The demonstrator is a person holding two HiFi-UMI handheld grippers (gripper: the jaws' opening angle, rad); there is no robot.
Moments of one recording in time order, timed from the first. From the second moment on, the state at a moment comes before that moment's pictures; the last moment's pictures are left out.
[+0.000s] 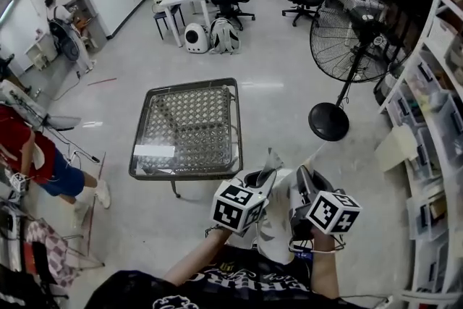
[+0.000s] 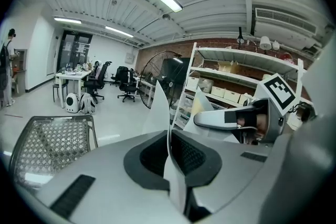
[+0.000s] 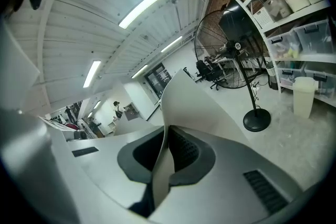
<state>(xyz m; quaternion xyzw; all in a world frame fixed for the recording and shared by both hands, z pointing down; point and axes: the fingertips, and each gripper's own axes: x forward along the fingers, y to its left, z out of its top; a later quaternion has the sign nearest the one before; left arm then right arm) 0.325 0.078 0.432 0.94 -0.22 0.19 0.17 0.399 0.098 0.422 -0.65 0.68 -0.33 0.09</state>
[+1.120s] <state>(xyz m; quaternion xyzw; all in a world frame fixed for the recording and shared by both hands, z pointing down) 0.284 -0.052 0.415 0.96 -0.16 0.16 0.14 0.371 -0.013 0.412 -0.68 0.66 -0.31 0.09</state>
